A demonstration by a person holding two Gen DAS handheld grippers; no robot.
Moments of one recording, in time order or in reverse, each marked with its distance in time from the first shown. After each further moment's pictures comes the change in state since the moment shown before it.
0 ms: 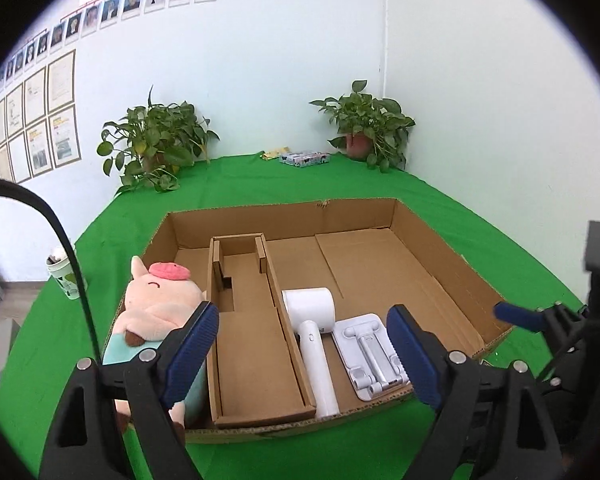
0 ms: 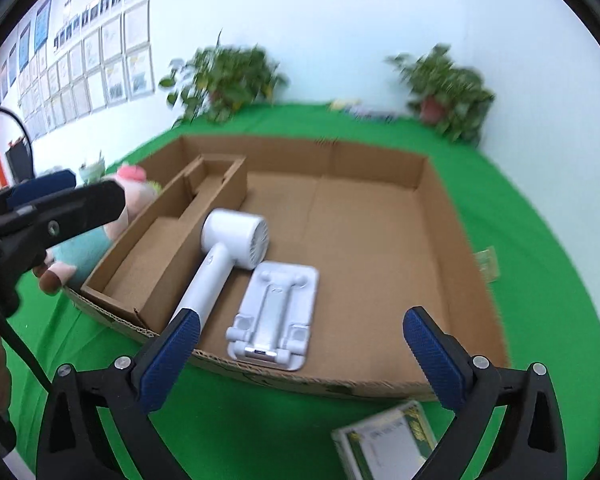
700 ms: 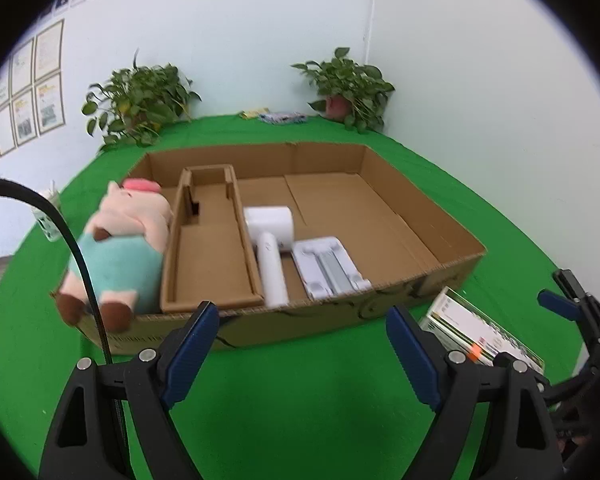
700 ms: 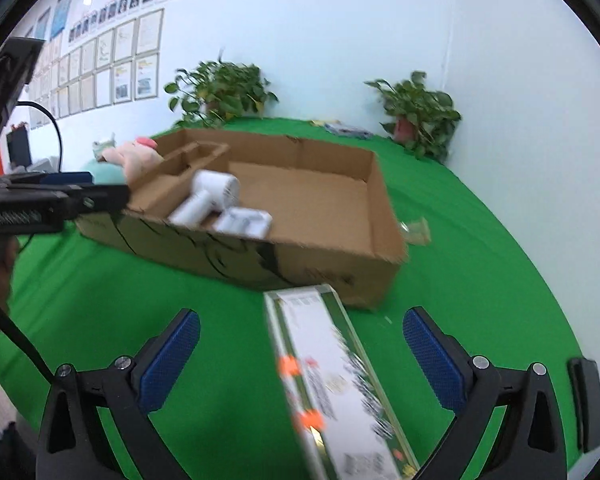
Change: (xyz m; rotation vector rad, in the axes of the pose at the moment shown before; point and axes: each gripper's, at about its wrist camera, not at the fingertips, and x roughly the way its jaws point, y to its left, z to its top) left arm -0.017 -0.019 -0.056 -0.021 0.130 -0.100; right arm -0.096 -0.057 -0.098 -0.072 -0.045 -0.060
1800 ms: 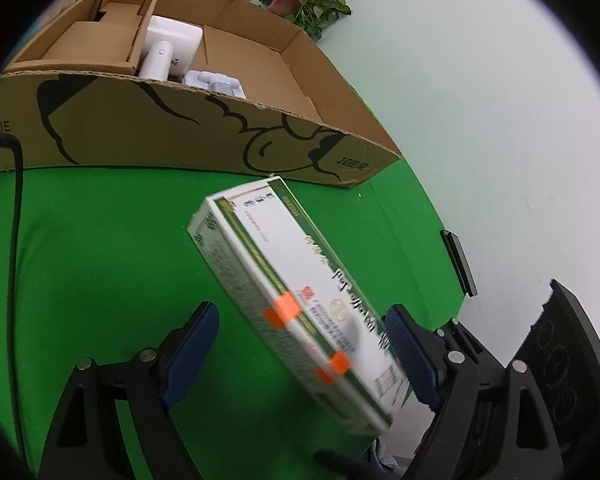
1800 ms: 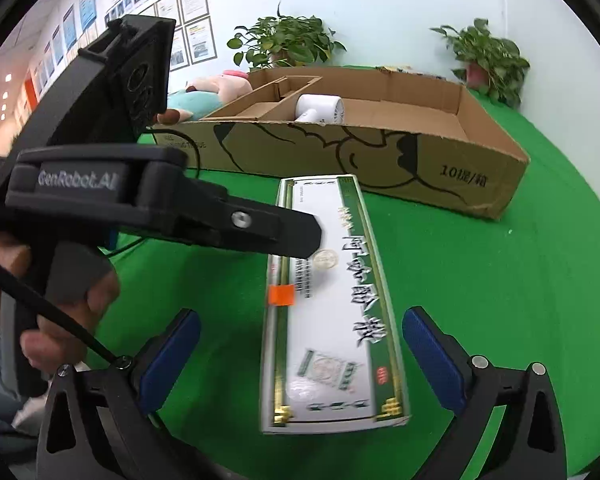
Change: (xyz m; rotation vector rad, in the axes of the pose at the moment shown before) left arm 0.046 -0.011 -0.070 -0.265 0.351 -0.523; right arm -0.008 0.058 -0.064 0.000 0.164 0.308
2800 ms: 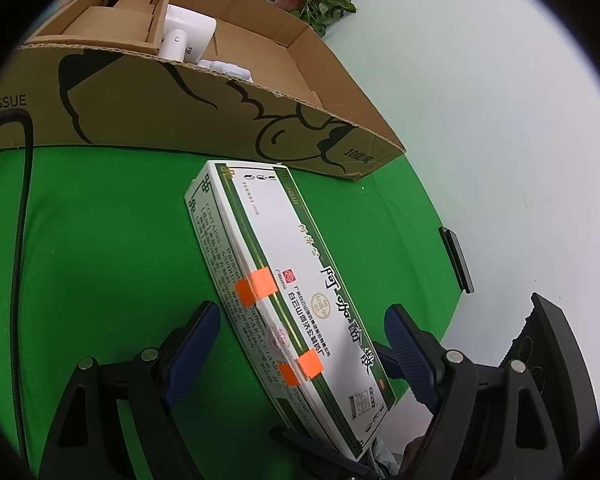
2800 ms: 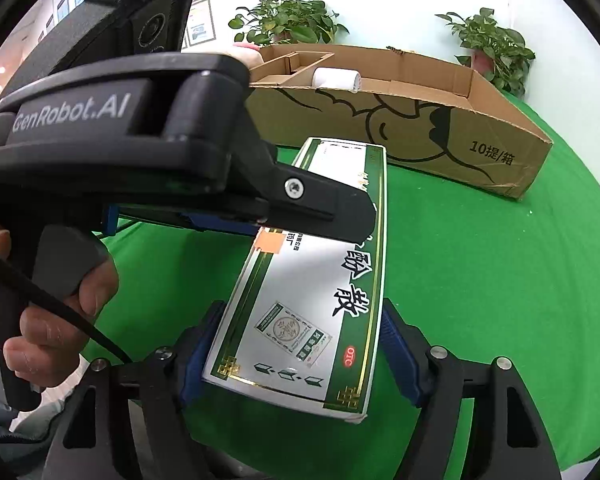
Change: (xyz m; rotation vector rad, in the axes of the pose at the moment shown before) left arm 0.003 -0.003 -0.009 -0.033 0.010 -0.006; right arm 0.028 0.020 -0.001 0.000 0.063 -0.020
